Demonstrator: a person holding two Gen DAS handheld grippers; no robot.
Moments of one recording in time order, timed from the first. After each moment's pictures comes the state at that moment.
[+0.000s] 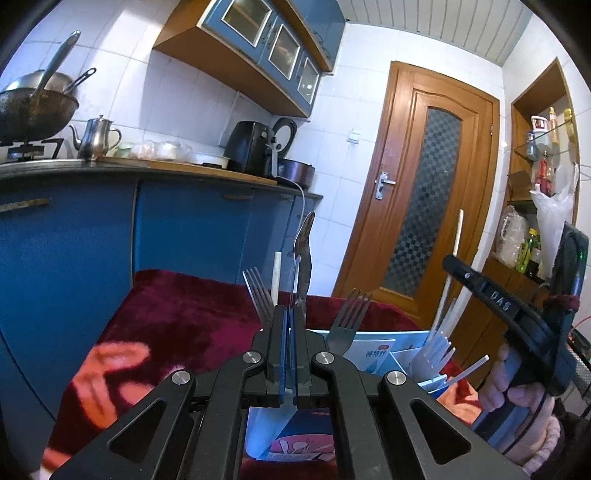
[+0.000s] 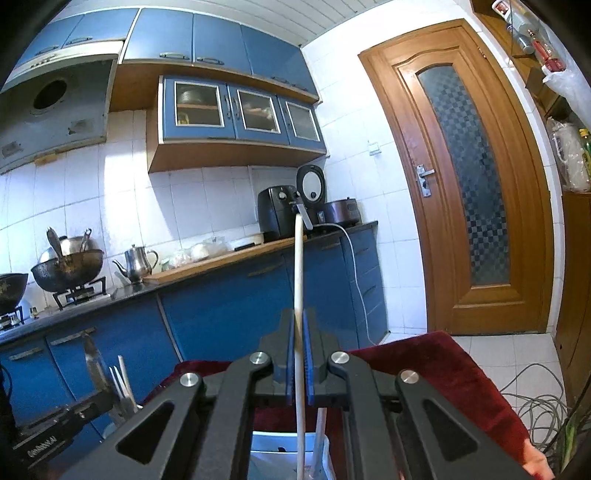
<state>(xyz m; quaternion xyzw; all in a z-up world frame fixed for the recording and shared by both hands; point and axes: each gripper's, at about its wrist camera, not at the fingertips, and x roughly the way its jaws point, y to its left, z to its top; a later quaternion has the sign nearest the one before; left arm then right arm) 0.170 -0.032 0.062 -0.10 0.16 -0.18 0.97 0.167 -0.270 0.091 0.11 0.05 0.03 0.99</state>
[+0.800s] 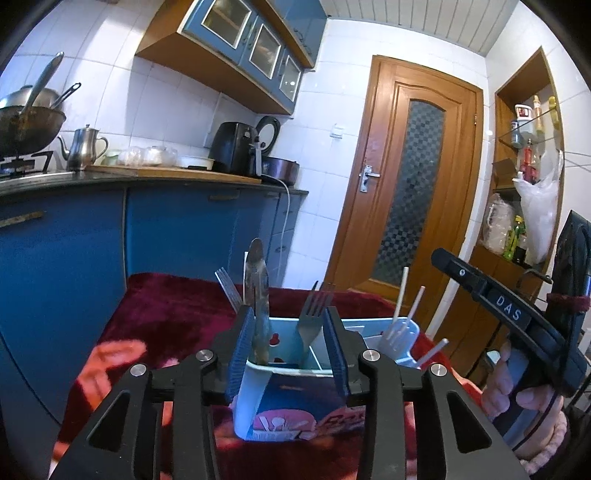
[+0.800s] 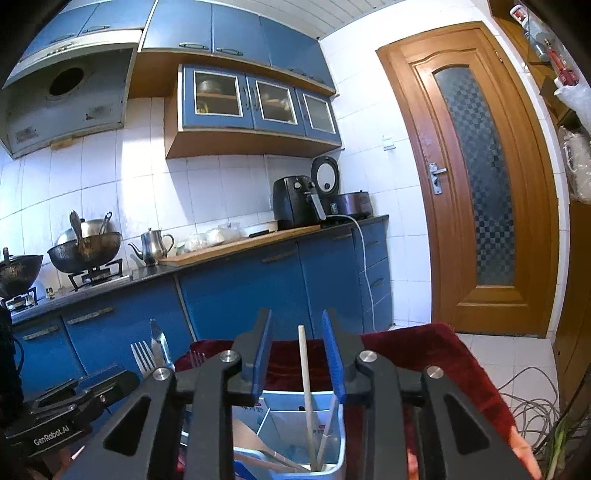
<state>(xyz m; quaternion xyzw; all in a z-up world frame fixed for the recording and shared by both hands) 0.138 -0.039 0.076 -0.08 0.16 -0.21 0.96 0.126 -0.260 0.102 0.09 0.06 0.05 0.99</state>
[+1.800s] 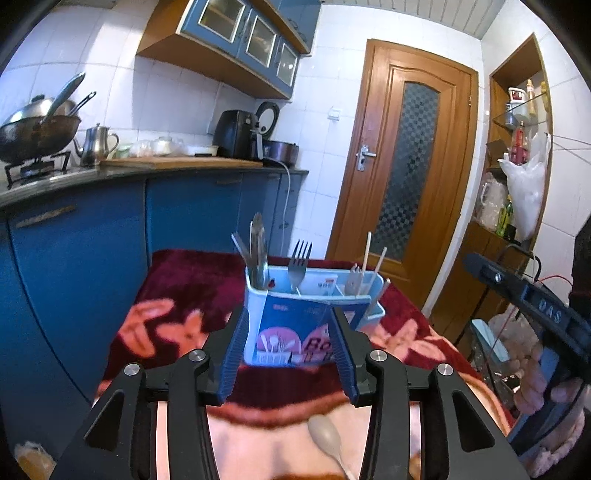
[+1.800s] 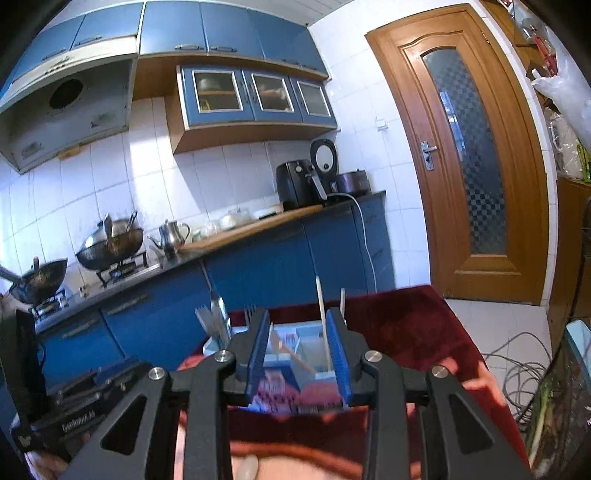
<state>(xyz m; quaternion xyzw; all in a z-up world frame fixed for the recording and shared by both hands) 0.046 -0.014 0.092 -0.05 0.21 -0.20 0.96 0.015 -0.254 0.119 0.11 0.12 0.06 0.98</state>
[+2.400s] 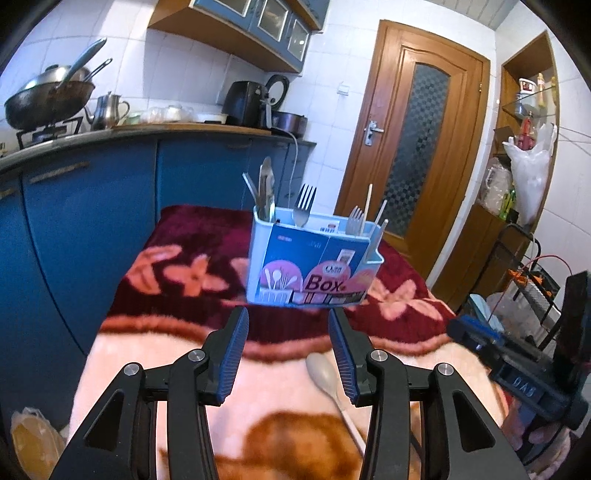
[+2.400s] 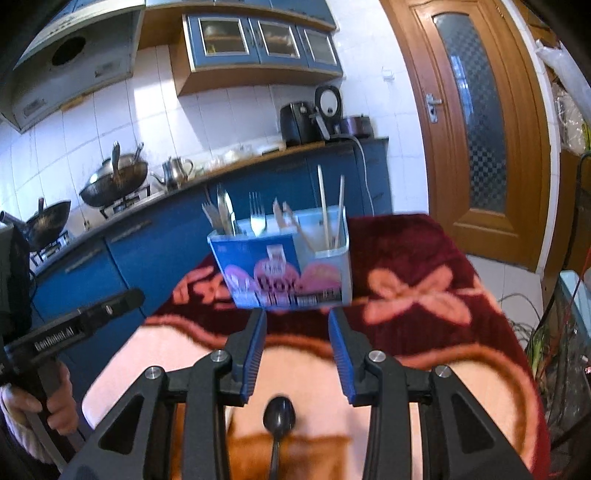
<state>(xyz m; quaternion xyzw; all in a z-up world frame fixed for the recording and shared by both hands) 0.014 -0.004 0.060 -0.06 0.26 -0.19 0.94 -0.028 -0.237 0.048 0.09 0.23 0.07 0.97</state>
